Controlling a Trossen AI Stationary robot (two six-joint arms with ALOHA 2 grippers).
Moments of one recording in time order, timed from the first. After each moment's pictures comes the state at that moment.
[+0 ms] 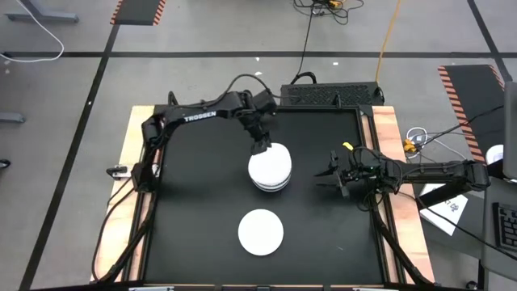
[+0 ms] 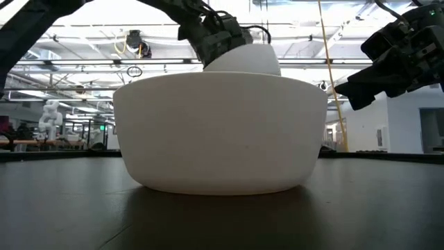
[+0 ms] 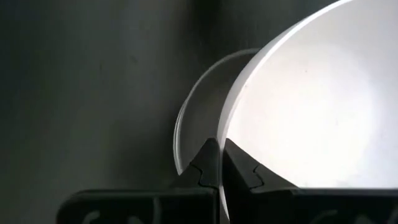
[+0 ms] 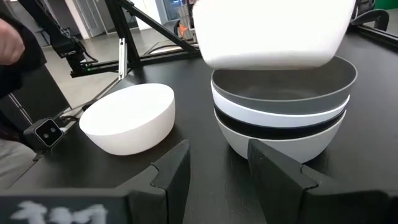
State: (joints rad) left arm 0.39 2.05 1.88 -0.95 0.46 0.27; right arm -0.15 0.47 0.01 0.27 -0.32 0.14
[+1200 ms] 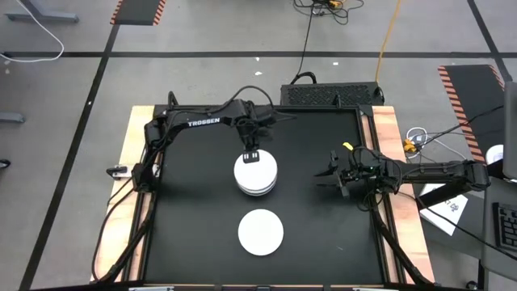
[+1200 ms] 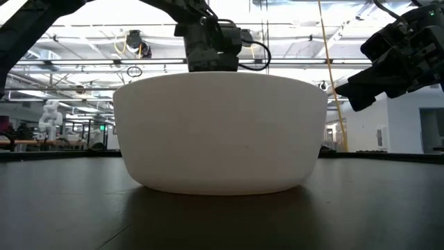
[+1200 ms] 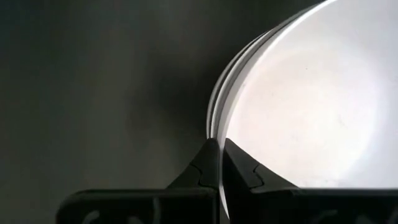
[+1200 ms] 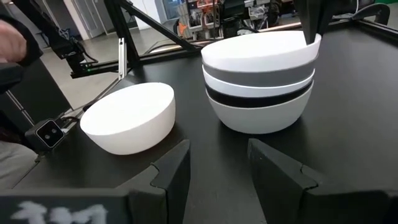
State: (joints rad) left arm 0.34 2.07 1.85 -1.17 0.21 0.25; right arm -0.15 0.47 0.01 0.26 -0.32 0.16
